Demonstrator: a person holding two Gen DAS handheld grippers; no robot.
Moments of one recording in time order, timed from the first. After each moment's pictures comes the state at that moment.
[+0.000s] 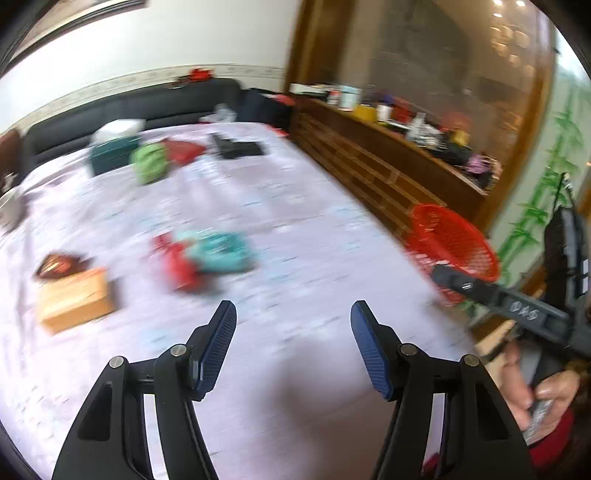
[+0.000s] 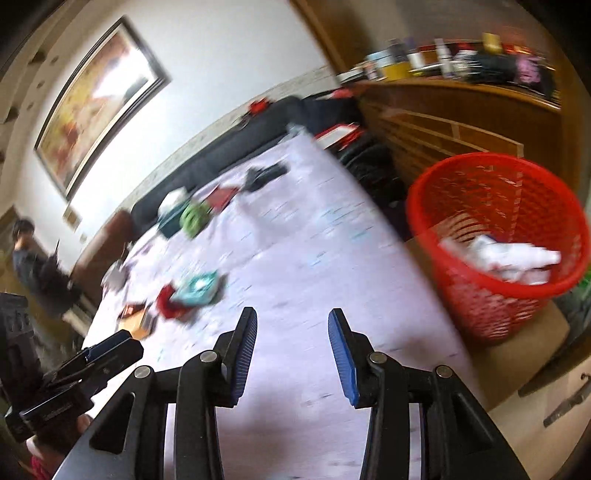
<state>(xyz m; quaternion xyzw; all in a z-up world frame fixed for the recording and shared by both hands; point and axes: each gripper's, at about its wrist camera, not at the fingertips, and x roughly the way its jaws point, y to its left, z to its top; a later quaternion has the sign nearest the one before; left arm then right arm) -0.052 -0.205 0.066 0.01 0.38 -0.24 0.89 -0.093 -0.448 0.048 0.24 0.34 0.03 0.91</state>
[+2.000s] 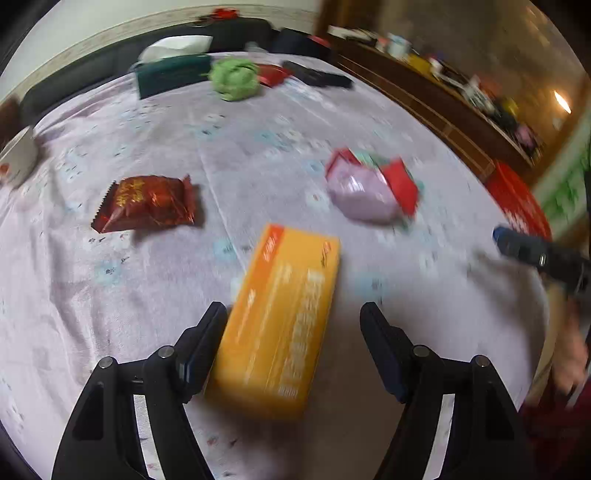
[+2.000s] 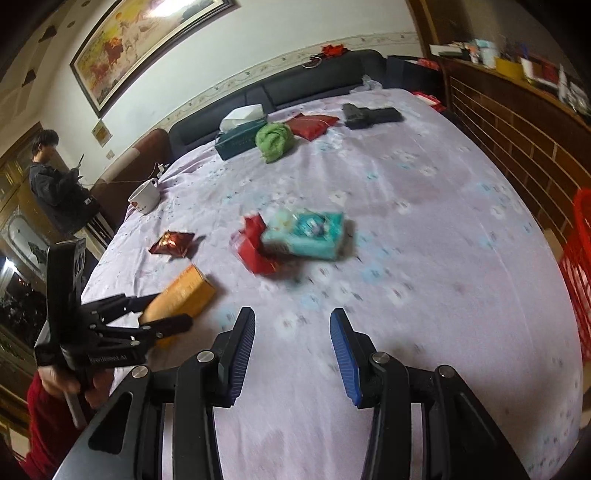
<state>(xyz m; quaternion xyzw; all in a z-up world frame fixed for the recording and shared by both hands) 0.035 -0.075 0.009 0.03 0.48 -0.23 0.85 -0.013 -0.303 0.043 0.14 0.41 0.12 0.89</state>
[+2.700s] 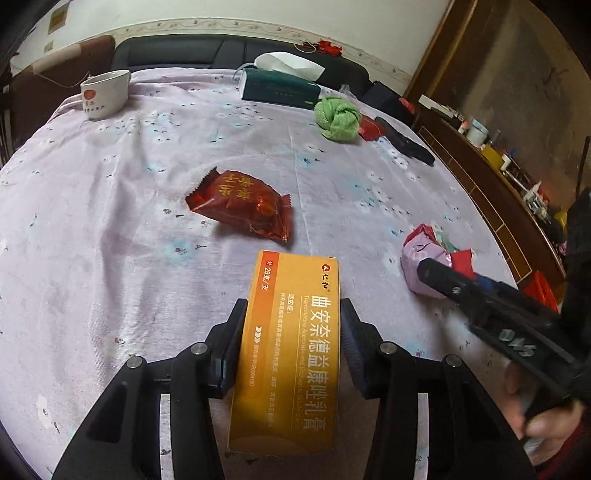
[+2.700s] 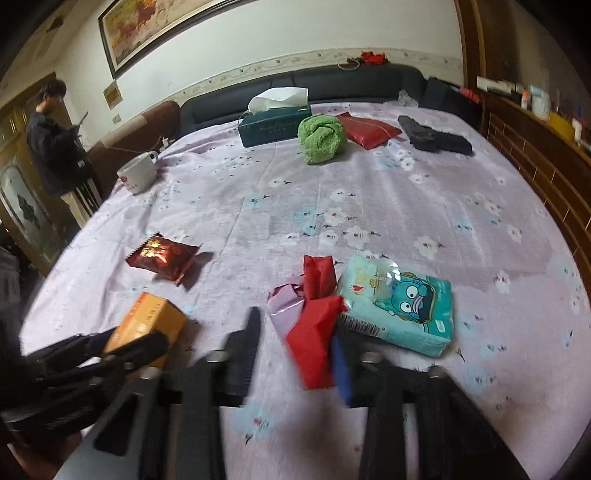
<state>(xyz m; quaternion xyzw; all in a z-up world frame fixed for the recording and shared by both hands) 0.039 -0.030 0.006 -0.11 0.44 -0.10 0.89 0.072 -0.213 0.014 0.04 0.40 0.13 0.90</state>
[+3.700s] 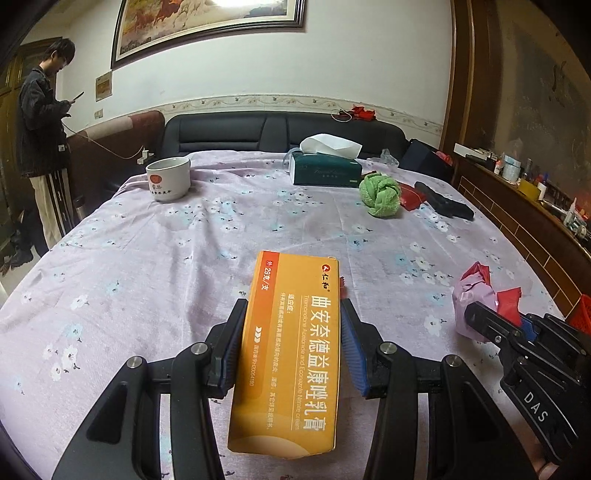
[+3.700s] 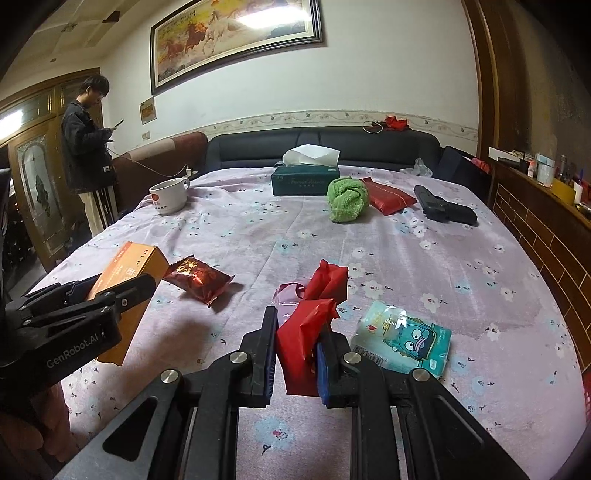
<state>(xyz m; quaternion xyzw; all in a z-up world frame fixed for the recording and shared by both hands) 0.020 -0.024 0.041 -0.04 0.30 0.02 0.95 0.038 -0.198 0.032 0.00 0.29 0.15 0.95</state>
